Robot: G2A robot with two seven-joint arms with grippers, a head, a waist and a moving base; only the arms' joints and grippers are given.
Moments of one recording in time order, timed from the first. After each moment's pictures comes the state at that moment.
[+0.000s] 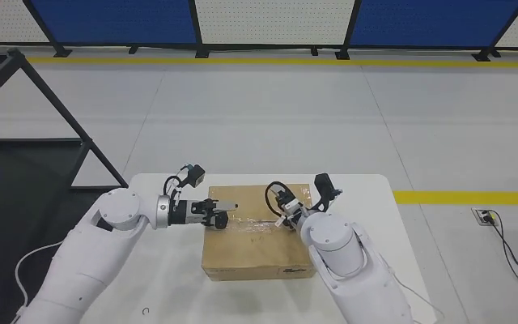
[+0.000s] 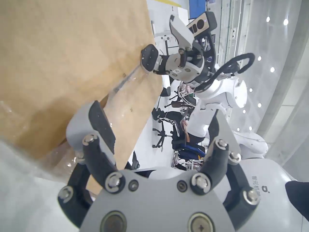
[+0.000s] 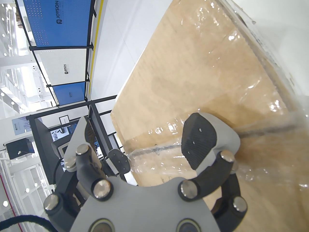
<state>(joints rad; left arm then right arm) 0.40 -1.02 -0.87 -1.04 -0.46 -0.21 -1.21 -0.75 -1.49 1.11 -1.55 -0.10 0.87 0.28</state>
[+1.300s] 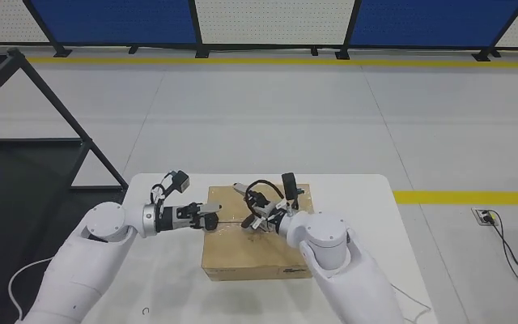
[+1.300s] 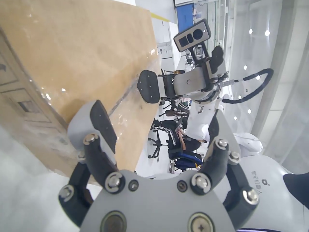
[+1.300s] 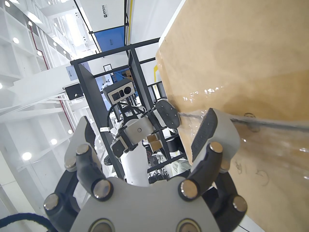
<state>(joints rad) 0.50 -1.01 -0.99 -0.97 -0.51 -0.34 -1.24 -0.69 -1.53 1.07 -1.38 0.23 0.55 0.44</state>
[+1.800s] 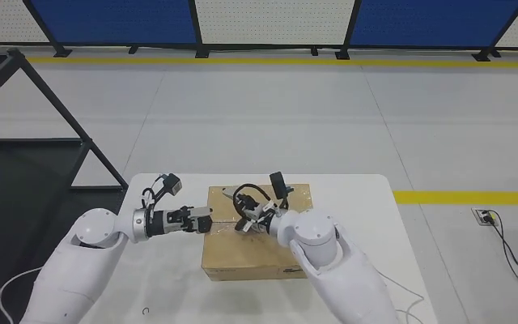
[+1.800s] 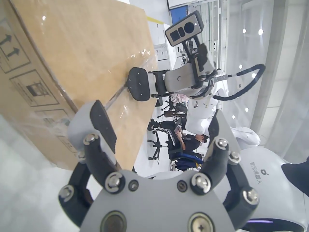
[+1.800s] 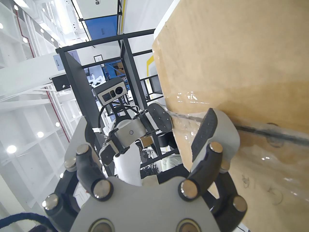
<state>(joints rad) 0.55 -0.99 -1.06 -1.01 -0.52 -0.36 -1.27 -0.63 -1.54 1.00 -1.32 0.18 0.55 0.47</state>
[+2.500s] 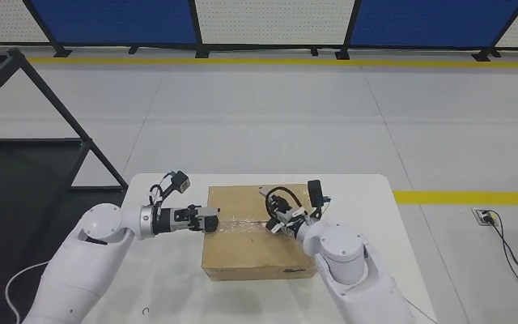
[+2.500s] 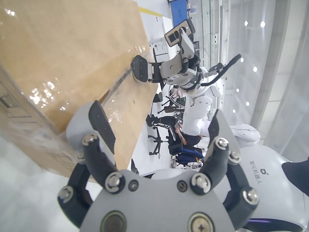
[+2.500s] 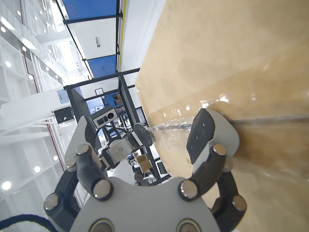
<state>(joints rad) 0.51 -1.01 -1.03 -1.02 -0.51 -0.34 -1.28 -0.84 -1.48 1.17 -1.58 0.06 0.66 0.33</state>
